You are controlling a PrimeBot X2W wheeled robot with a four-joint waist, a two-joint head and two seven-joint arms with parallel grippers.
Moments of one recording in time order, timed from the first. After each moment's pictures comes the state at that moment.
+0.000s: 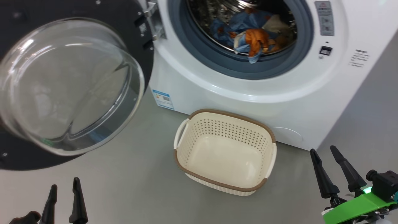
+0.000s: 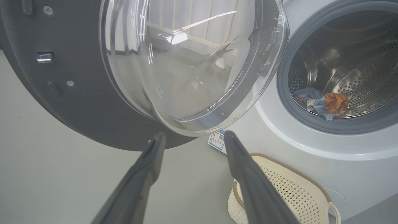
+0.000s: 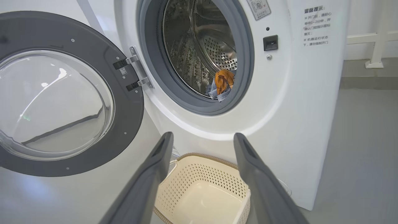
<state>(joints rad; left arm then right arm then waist) 0.03 0.04 0.12 0.19 -0.39 -0.13 -0.26 -0.04 -0.29 0.11 0.13 0.53 0.13 -0.26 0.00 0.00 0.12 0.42</state>
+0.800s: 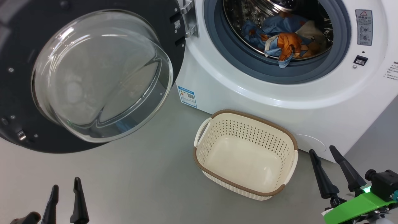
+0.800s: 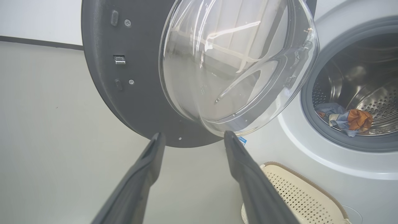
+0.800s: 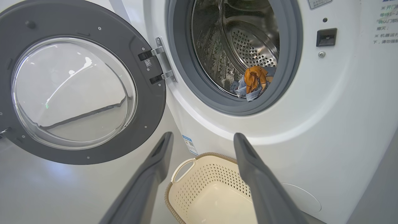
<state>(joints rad) 0.04 0.04 0.10 0.18 -0.42 -0.12 -0.26 -0.05 -0.31 0.13 0.14 0.53 0.13 -0.26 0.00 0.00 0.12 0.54</state>
